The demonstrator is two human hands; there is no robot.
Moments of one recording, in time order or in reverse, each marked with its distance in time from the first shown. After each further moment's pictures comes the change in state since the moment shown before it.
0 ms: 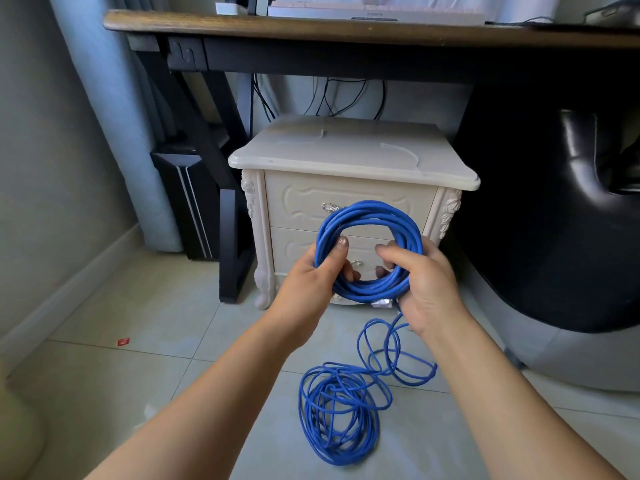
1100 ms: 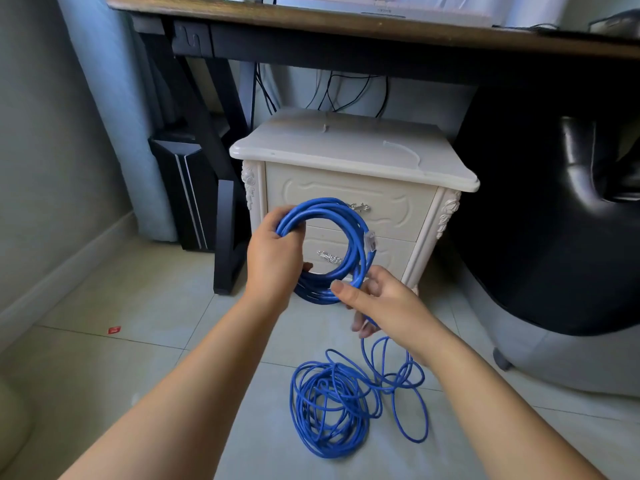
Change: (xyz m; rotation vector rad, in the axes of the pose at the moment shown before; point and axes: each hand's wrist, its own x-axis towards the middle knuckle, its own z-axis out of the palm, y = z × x) left_hand 0.015 0.014 -0.024 0.108 0.430 0.129; right_hand -0.030 0.015 -0.003 -0.720 -0.409 0.155
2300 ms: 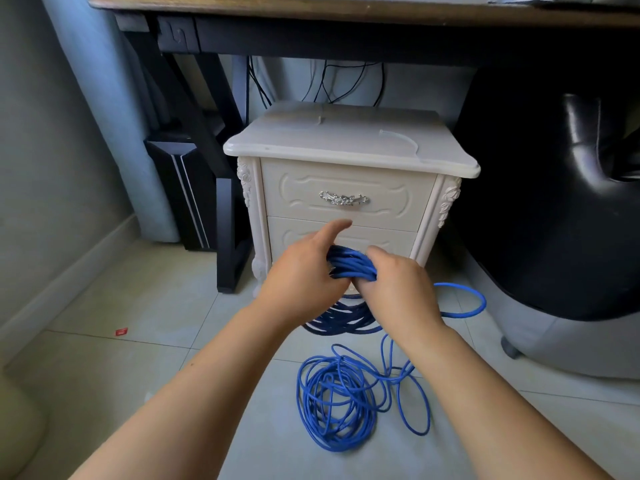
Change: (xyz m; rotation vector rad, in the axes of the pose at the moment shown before) left_hand -0.020 -0.006 0.004 0.802 -0.460 0.429; right_hand 0.016 0.004 -0.003 -0.841 0.446 -0.261
